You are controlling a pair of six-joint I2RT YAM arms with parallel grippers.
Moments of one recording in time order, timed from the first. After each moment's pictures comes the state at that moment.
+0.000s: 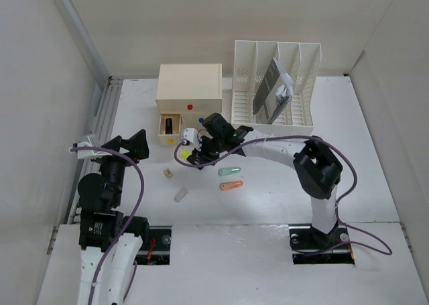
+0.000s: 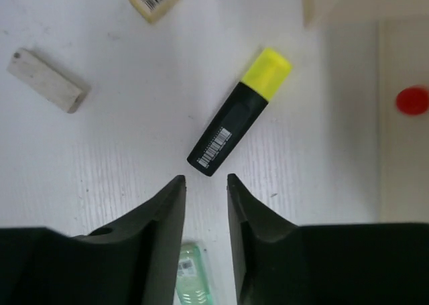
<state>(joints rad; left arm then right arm) -0.11 0.28 0.68 -0.27 -0.10 -0.47 0.87 1.92 1.45 -0.35 -0.41 -0.52</state>
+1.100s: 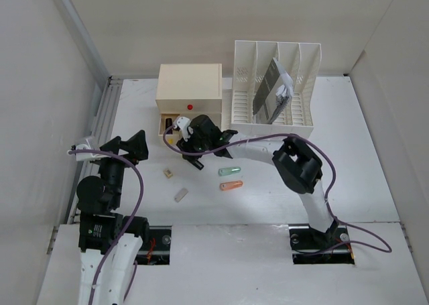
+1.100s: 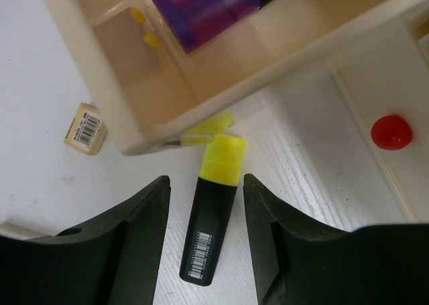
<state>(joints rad) -0.11 0.26 0.68 -0.27 -0.10 -0.47 0.91 2.13 1.55 -0.09 -0.21 -0.06</state>
